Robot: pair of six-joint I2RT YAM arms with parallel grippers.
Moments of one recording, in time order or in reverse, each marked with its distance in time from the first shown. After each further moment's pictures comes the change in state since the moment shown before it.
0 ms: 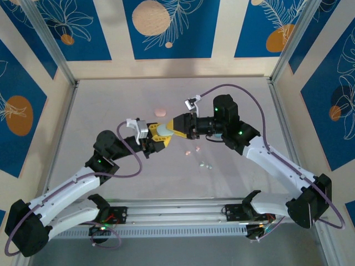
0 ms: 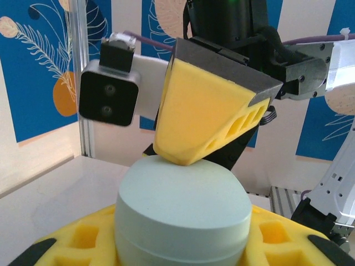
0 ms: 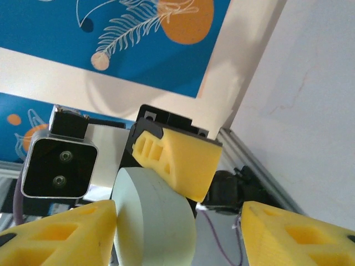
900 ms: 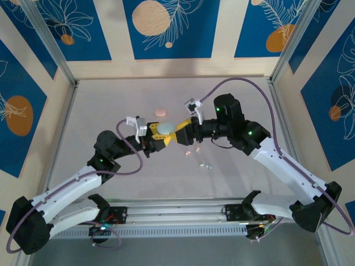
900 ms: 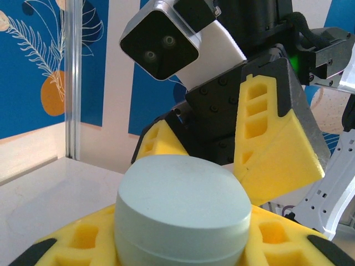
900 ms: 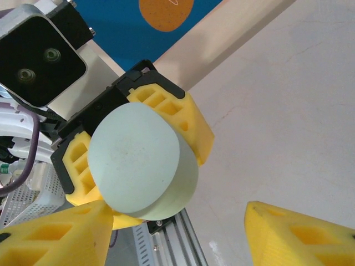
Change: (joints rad) left arm 0.000 0.029 -0.007 0.077 0.022 -0.106; right arm 0.048 -0.045 0.129 -0.346 0.161 -0.659
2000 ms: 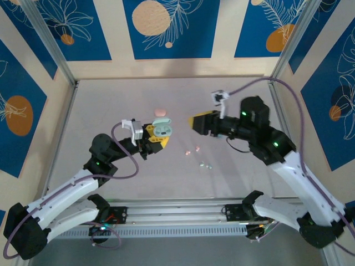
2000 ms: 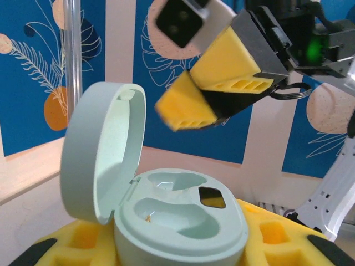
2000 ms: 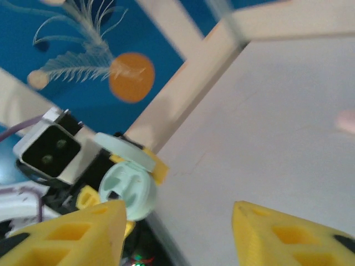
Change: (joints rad) left arm 0.000 -0.069 -0.021 -0.012 -0.015 0.039; right arm -0.082 -0.209 0.008 -0.046 0.254 0.221
